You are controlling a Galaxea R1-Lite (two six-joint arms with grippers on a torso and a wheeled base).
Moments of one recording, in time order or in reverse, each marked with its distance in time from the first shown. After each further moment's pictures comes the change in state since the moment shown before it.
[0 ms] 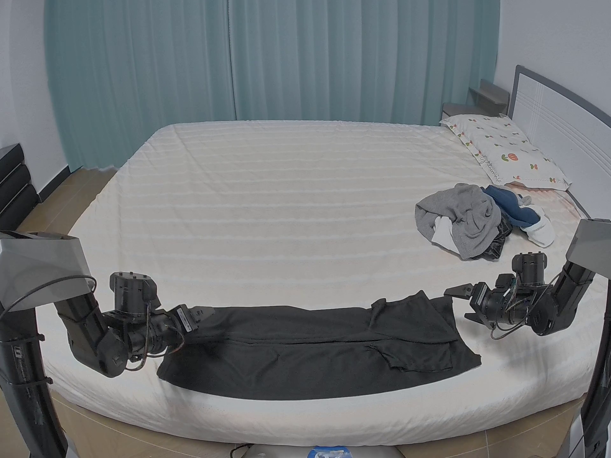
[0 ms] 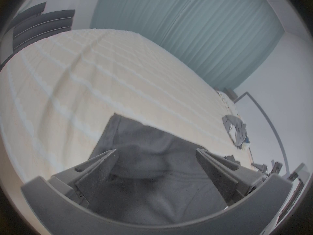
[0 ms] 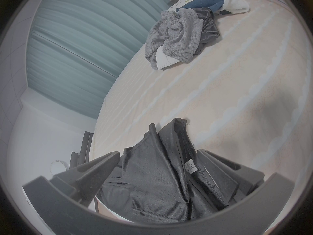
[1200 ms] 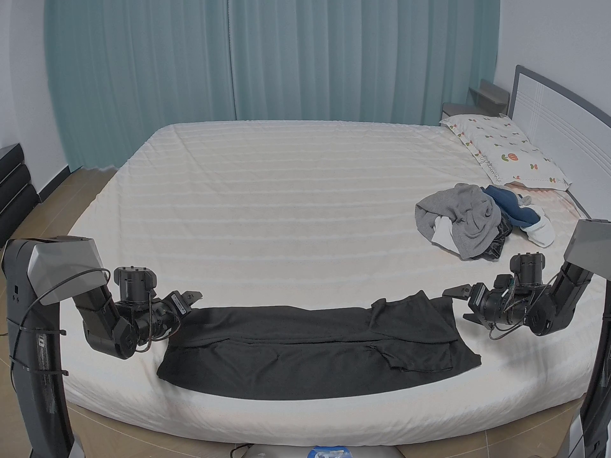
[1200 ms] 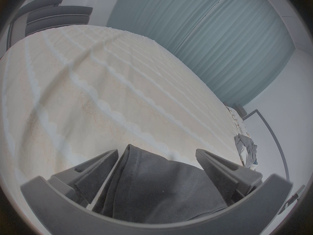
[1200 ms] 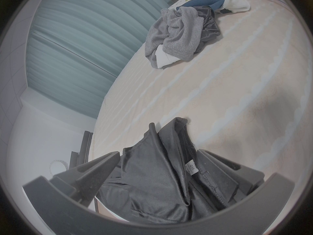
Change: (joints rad) left arm 0.103 0.198 -0.233 0.002 0.010 -0.061; right arm 0.007 0.011 -0.009 0.002 -0.002 0.000
